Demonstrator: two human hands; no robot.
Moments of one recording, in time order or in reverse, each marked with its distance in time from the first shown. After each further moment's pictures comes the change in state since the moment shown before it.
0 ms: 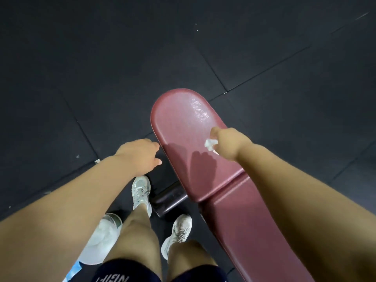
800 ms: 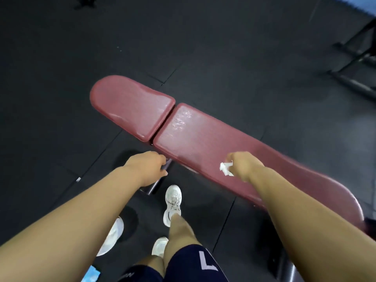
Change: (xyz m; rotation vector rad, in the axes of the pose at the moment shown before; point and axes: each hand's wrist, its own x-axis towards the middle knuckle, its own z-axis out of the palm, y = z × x) left_hand -0.234 0.176 0.153 0.349 0.034 0.376; right_hand -0.393 0.103 0.231 0.415 0.088 0.485
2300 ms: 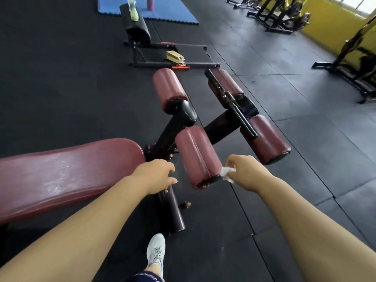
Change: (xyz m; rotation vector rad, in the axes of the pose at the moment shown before) left_hand -0.143 0.730 0.170 0.261 0.000 0.818; right_hand -0.474 0.622 0.178 0.481 0.494 0.601
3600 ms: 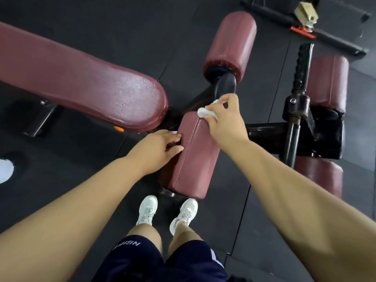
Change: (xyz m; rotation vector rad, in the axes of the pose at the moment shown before) left_hand 0.110 0.067 0.051 -0.503 0.414 -0.556; right_hand 0.237 -0.018 0.008 0.150 -0.028 -0.760
